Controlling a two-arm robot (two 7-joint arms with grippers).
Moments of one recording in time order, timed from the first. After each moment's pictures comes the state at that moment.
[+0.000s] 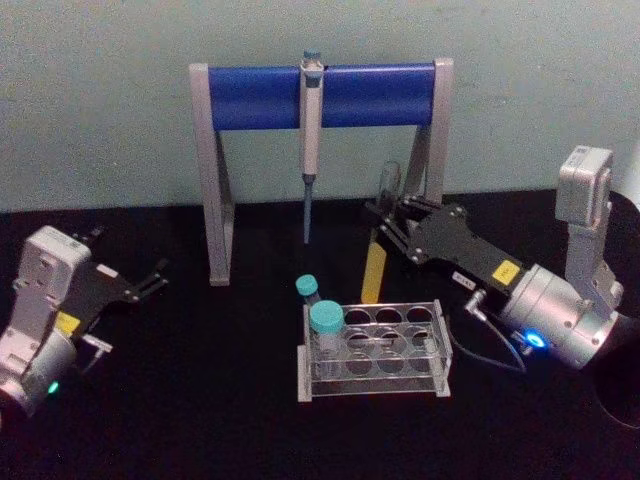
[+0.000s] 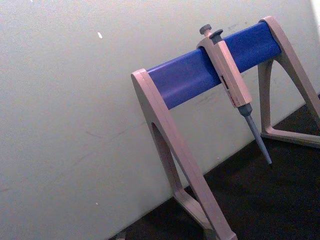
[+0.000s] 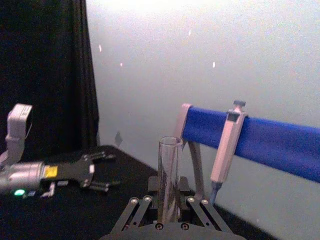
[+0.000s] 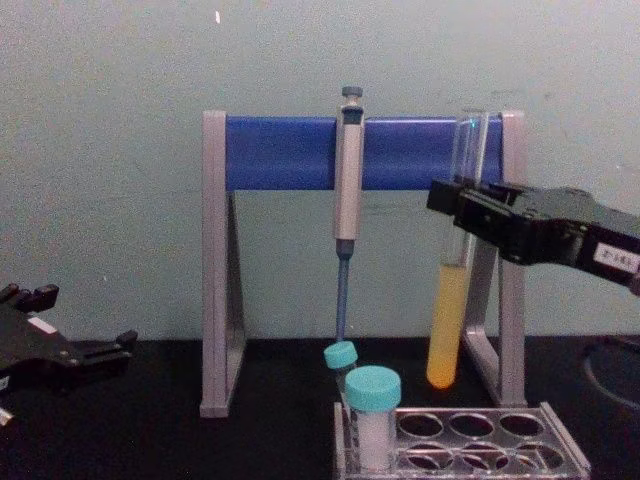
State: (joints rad) left arm -0.20 0.60 0.45 -1.41 -0.25 -0.12 0.03; right arm 0.24 0.43 -0.38 -1.54 0.54 -0.10 0.56
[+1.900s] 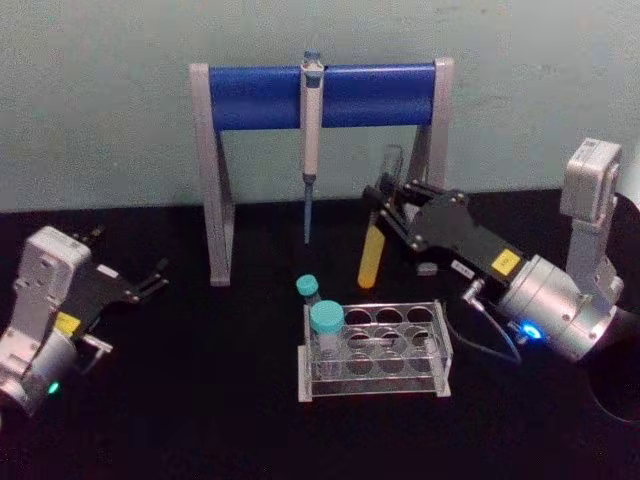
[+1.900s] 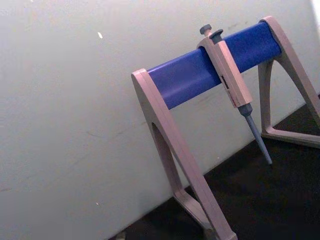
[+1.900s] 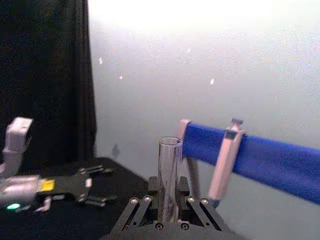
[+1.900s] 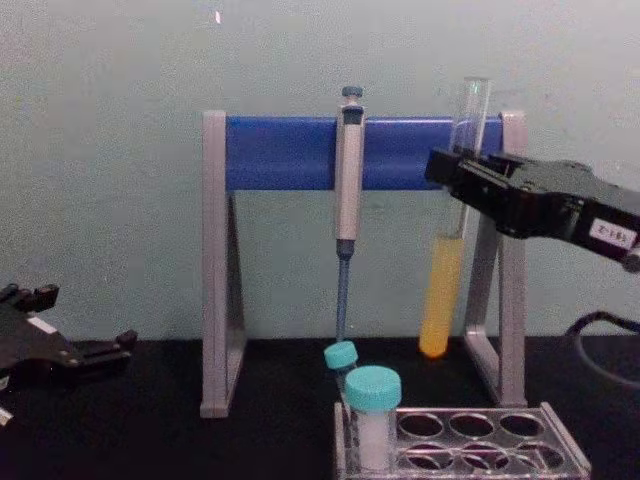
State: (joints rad) left arm -0.20 0.60 0.45 -1.41 -0.25 -0.12 0.03; right arm 0.25 0.41 -0.37 -1.53 0.53 -0.15 0.57
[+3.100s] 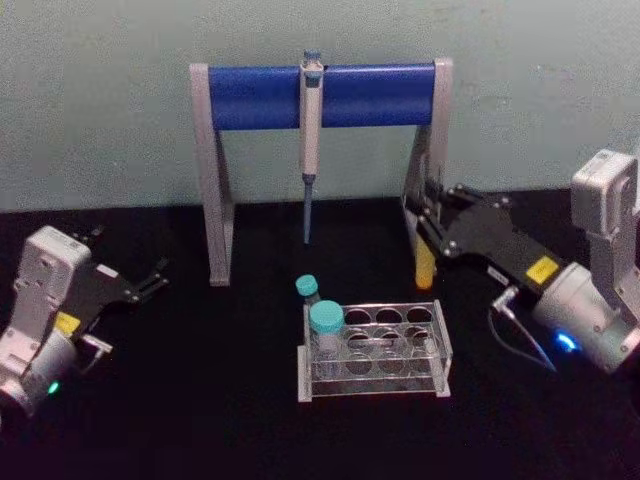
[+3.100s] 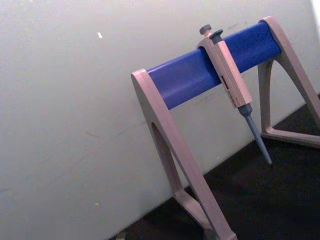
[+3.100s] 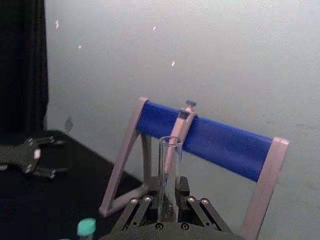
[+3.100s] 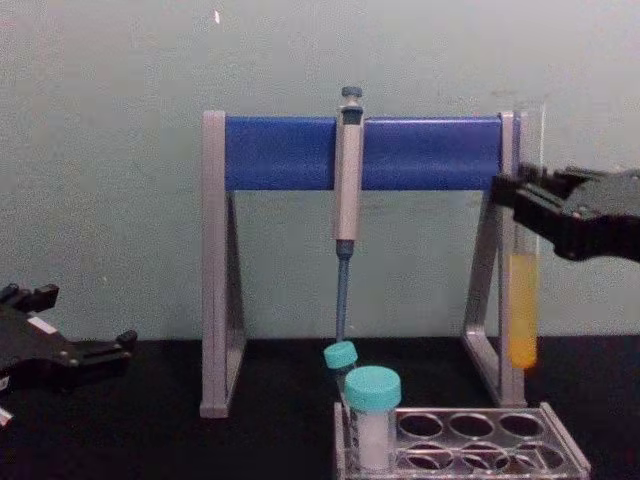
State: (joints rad) left arm -0.20 0.60 0.45 -1.41 -0.25 -0.12 0.03; right arm 0.17 0.44 -0.29 -1.63 0.34 -0.10 0.41
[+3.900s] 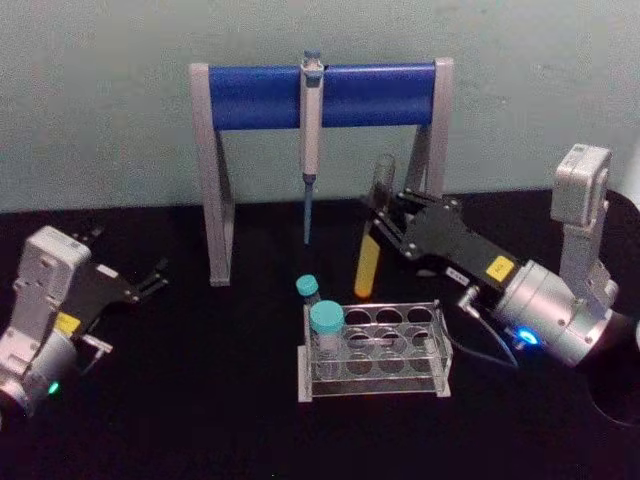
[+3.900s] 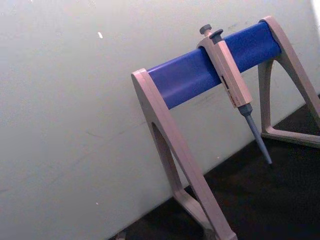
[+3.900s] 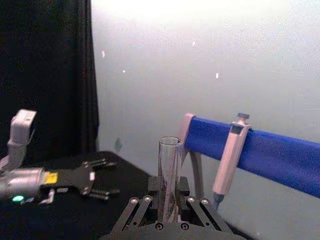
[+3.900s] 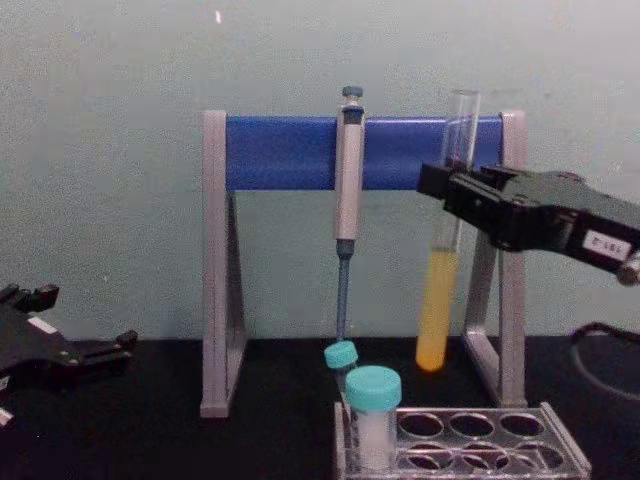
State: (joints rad) left arm -0.20 0.60 0.45 -1.41 -0.25 -0.12 0.03; right arm 0.25 0.40 -0.37 -1.54 0.50 -0.13 0.57
